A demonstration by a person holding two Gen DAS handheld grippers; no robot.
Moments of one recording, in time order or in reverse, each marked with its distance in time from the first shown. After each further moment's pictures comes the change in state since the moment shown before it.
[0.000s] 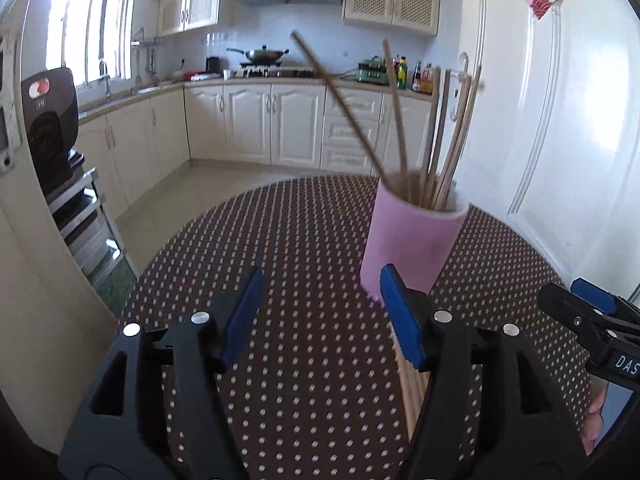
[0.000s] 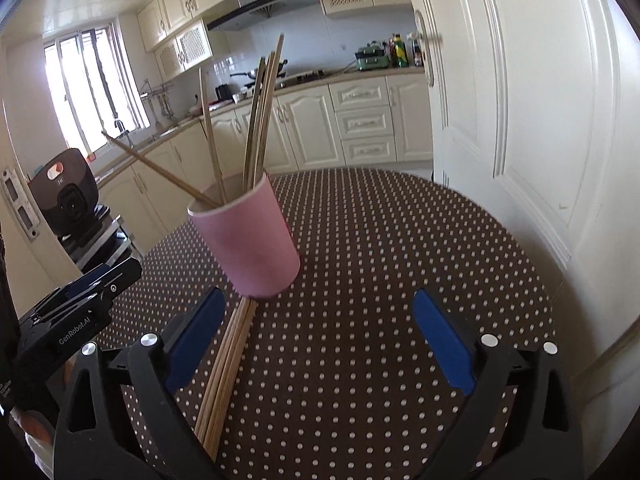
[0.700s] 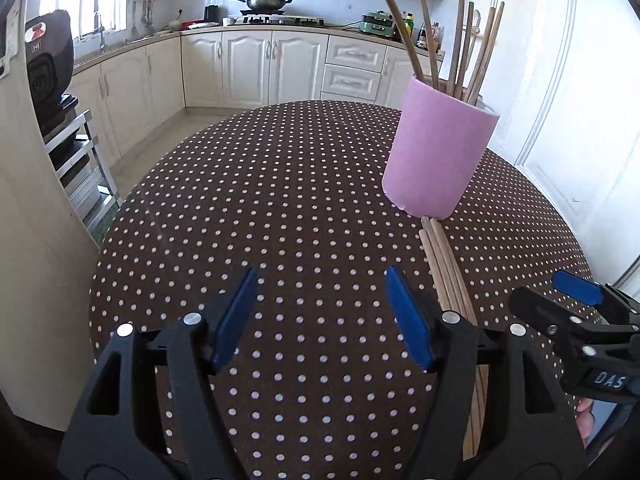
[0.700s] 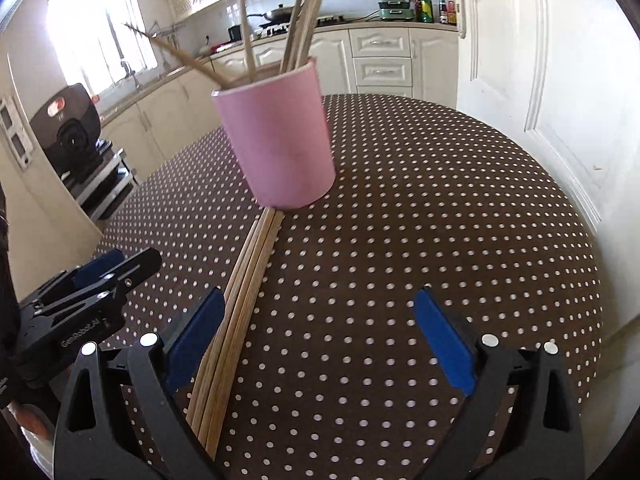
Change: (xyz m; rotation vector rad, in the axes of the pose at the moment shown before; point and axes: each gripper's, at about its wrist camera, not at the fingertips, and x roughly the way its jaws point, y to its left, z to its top) left arm 0.015 0.024 -0.052 -0.039 0.165 -0.031; right arm 0.029 0.039 -0.036 -0.088 0.199 -0.002
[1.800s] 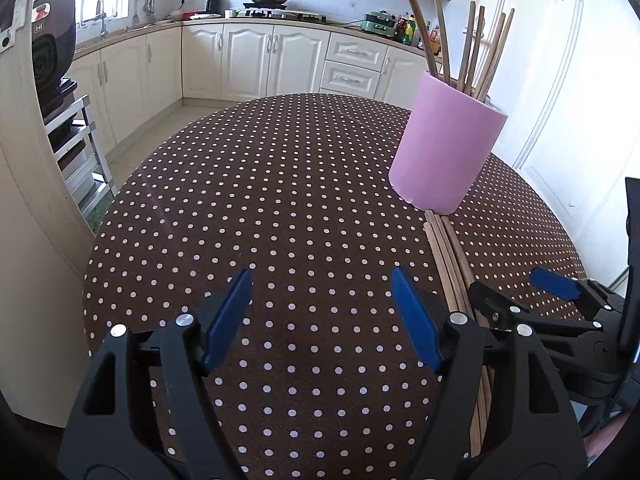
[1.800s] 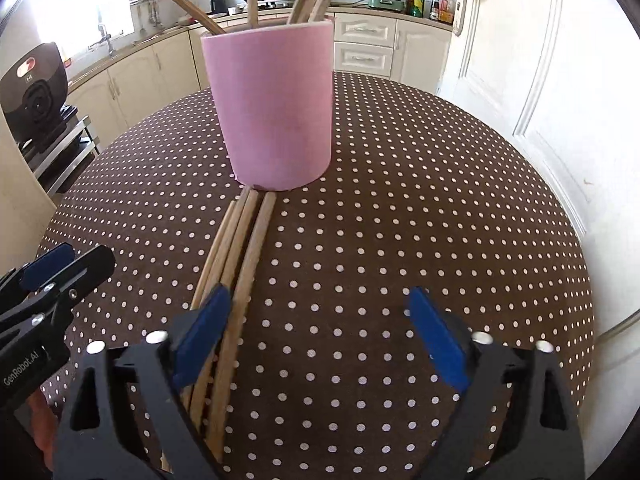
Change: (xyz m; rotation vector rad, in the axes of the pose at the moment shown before) left arm 0.008 0.015 -0.002 -0.039 0.013 -0.035; right arm 0.045 0.031 0.008 -0.055 0.076 -0.176
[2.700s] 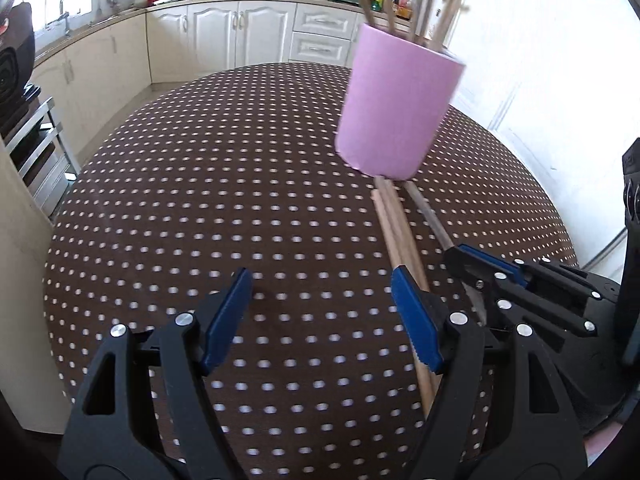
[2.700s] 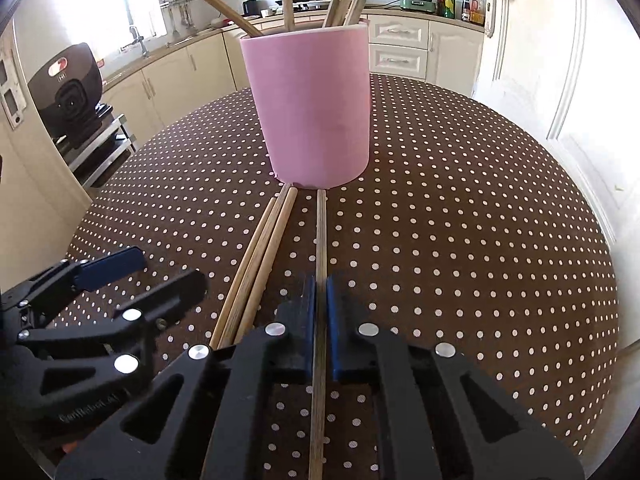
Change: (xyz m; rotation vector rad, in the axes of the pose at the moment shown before) left arm 0.014 -0.045 -0.002 0.084 0.117 -0.057; right arm -0.010 -0.002 -0.005 -0.022 -0.023 0.149
